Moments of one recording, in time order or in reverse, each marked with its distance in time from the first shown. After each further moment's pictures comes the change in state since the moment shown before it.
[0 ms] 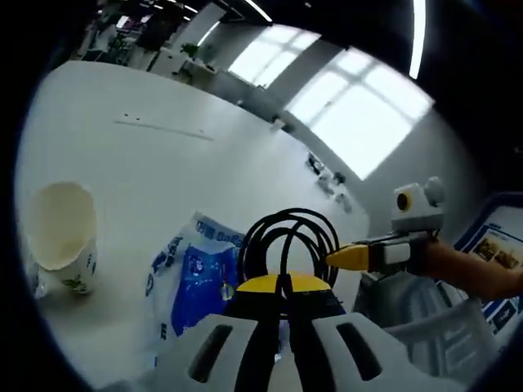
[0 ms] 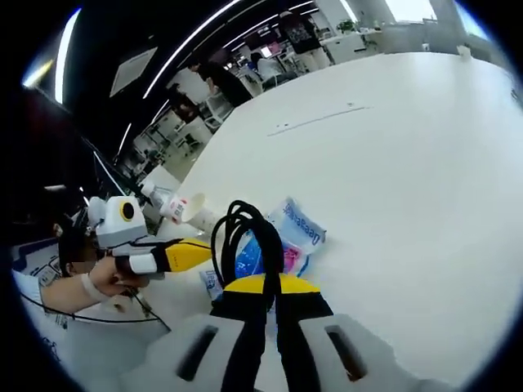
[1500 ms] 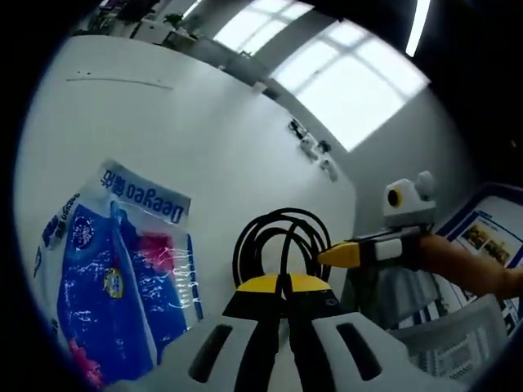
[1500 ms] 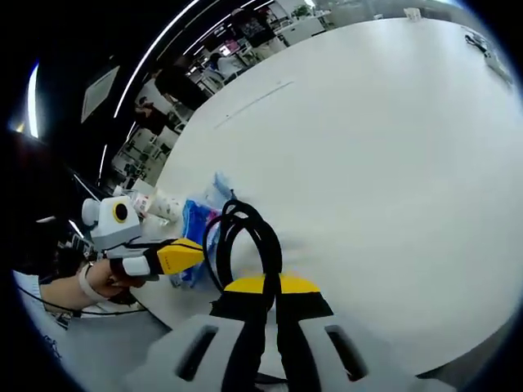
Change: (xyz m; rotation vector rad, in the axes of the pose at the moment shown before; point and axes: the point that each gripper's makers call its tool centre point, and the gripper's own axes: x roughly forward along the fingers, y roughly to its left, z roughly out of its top) left arm 0.086 -0.039 -0.060 -0.020 0.159 -0.079; right arm -0.041 -0.086 -0.058 0.170 0.044 -0.071
